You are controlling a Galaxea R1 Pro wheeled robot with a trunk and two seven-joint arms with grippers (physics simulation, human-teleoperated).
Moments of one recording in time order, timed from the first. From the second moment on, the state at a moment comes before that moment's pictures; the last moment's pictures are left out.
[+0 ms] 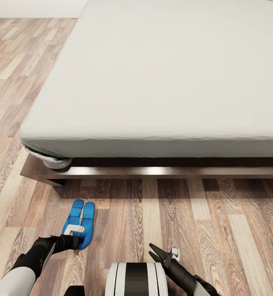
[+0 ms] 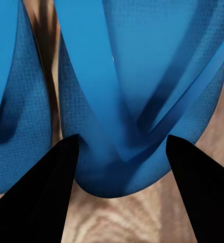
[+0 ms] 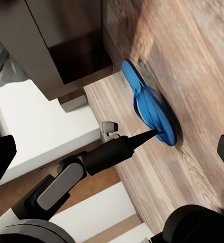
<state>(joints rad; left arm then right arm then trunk) -0.61 0.14 0.32 -0.51 -0.40 0.32 -0.56 -0.45 0.01 0.00 -0.27 -0.70 0.31 1.26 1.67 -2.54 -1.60</state>
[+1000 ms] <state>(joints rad) -0.61 0.14 0.32 -0.51 -0.40 0.32 -0.56 -0.45 0.01 0.00 -0.27 -0.70 0.31 1.26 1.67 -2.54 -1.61</state>
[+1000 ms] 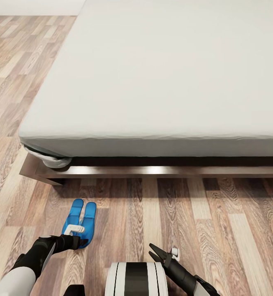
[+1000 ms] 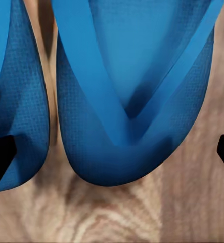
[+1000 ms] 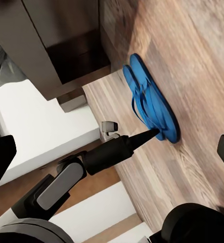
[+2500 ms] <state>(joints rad) -0.60 0.42 0.88 -0.32 -0.40 0.32 -1.01 -0.45 0.00 0.00 -0.26 -0.70 0.30 1.24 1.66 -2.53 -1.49</state>
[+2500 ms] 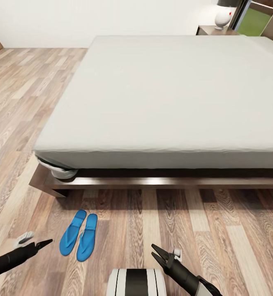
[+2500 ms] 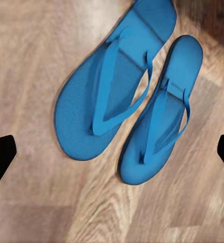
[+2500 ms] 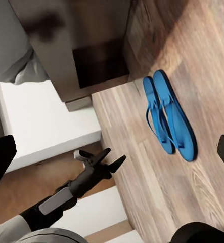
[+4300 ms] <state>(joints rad) -0.59 0.35 0.99 -0.26 -0.52 0.30 -1.00 -0.45 -0.08 -0.01 -0.26 -0.70 0.30 1.06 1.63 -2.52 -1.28</state>
